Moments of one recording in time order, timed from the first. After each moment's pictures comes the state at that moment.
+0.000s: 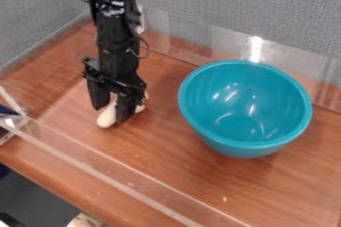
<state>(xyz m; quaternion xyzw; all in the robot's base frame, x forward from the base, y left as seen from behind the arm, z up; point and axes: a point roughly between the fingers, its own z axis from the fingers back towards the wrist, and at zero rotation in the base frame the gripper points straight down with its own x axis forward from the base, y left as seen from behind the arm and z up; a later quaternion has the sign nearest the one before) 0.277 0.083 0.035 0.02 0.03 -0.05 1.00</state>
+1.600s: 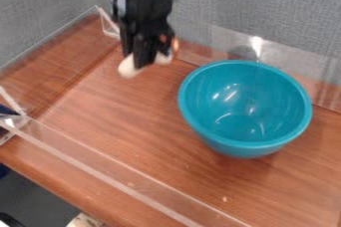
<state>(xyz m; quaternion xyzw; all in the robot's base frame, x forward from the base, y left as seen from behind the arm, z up) 0.297 0.054 0.103 0.04 -0.01 -0.15 0.99</state>
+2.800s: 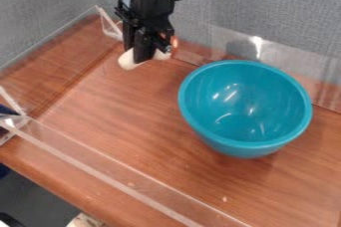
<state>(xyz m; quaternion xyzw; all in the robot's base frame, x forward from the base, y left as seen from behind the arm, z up) 0.316 0.062 0.108 0.07 0.00 -0.18 0.98</state>
